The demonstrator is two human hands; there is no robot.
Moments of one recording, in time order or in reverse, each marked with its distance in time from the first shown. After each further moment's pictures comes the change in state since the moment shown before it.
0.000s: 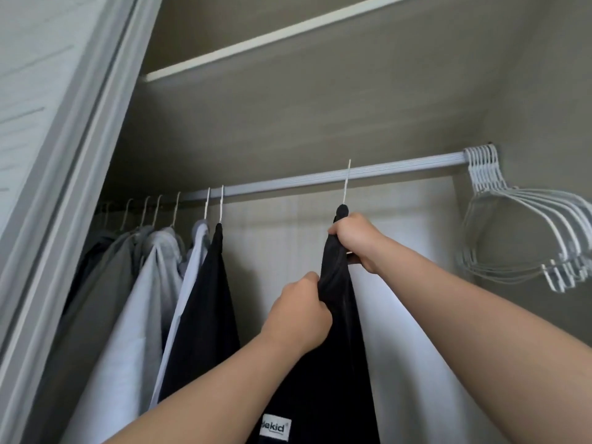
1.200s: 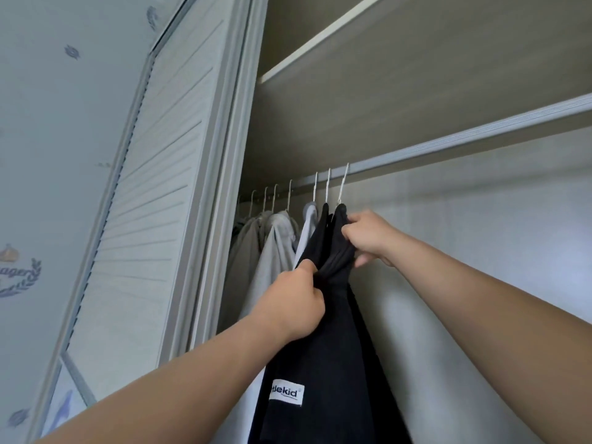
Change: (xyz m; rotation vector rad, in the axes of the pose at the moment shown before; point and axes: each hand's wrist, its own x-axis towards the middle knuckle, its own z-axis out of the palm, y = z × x) left_hand -0.068 -0.083 -0.111 0.343 0.074 -0.234; right_hand -0.020 -0.014 0.142 -0.025 -0.392 -0.185
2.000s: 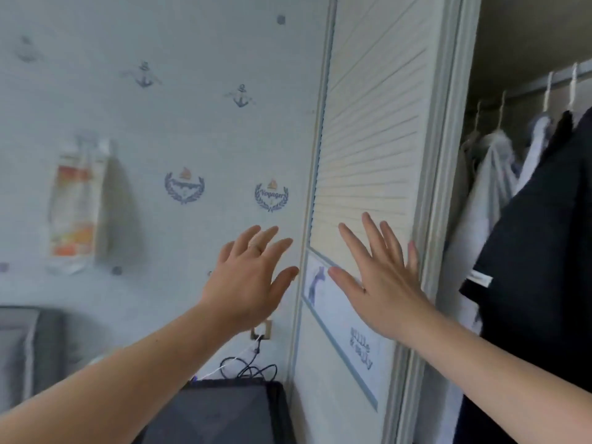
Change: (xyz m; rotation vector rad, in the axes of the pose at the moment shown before) left_hand -0.303 -0.119 -0.226 0.810 0.082 -0.336; right_hand -0.255 -0.077 0.240 -0.286 -0.312 -0.606
